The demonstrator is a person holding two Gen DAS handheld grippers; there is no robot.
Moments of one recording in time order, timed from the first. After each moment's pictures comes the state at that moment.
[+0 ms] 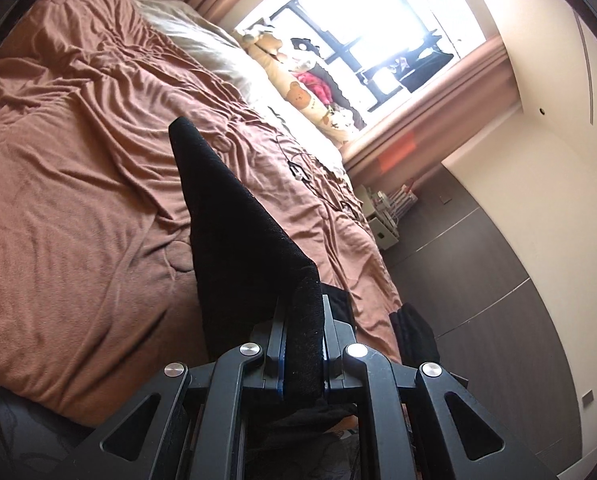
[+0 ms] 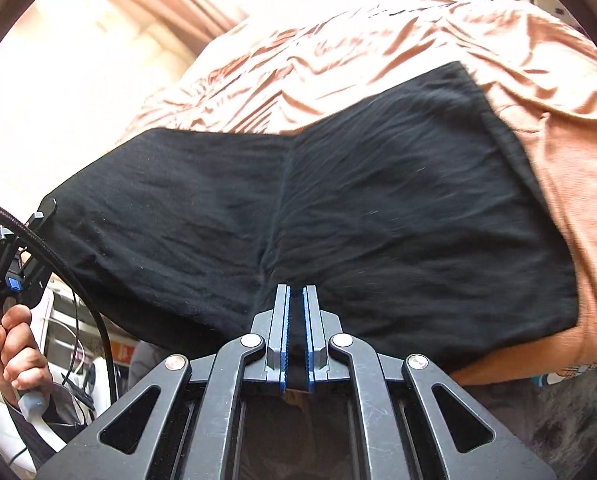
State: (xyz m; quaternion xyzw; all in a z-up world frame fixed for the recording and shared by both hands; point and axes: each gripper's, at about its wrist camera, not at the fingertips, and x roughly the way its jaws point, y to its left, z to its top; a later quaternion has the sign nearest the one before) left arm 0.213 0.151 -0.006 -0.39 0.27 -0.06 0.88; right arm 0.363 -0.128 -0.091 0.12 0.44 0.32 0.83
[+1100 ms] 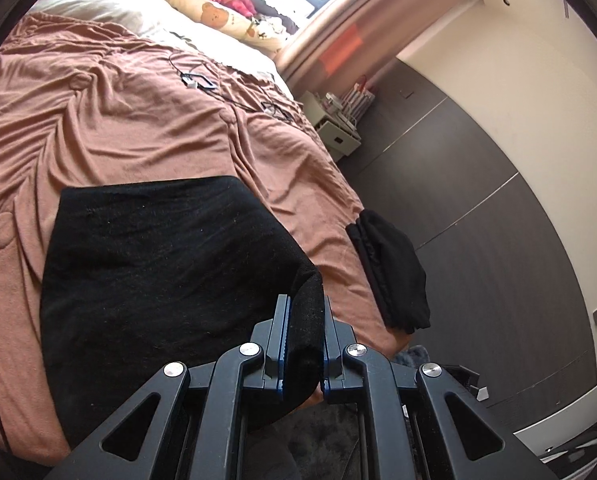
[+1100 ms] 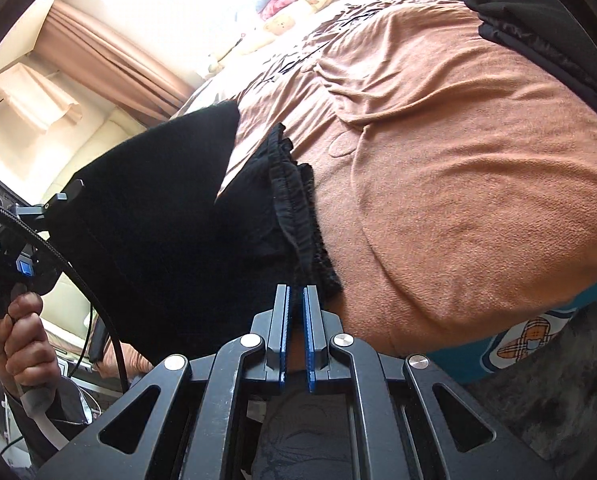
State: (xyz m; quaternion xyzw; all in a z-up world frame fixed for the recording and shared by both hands) left arm 0.345 -0.055 -0.022 -0.29 0.39 -0.18 0.86; right arm 0.346 -0.325 -0.114 0.24 0.41 0.26 0.84
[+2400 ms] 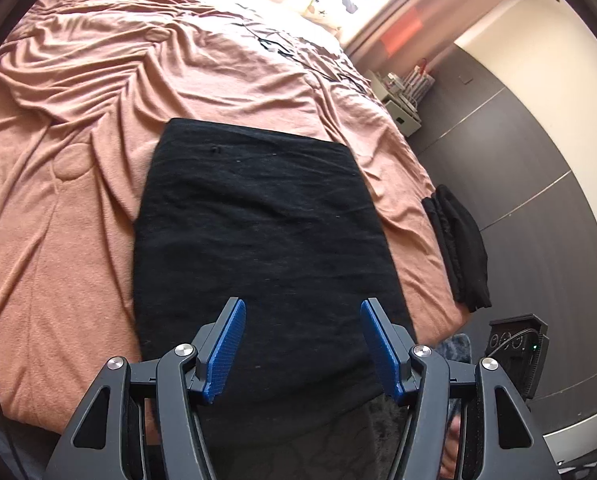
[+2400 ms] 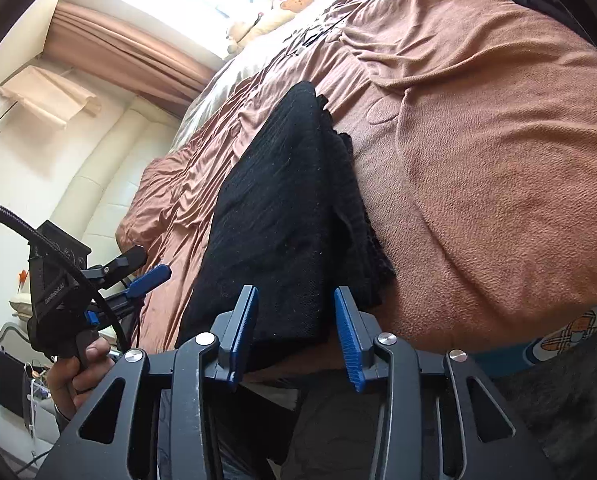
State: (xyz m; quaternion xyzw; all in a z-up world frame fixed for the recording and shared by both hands) left arm 0.310 0.006 -0.088 -0.28 0.45 -0.09 0.84; right arm 0.377 -0.281 -0.138 0.25 0.44 0.31 0.80
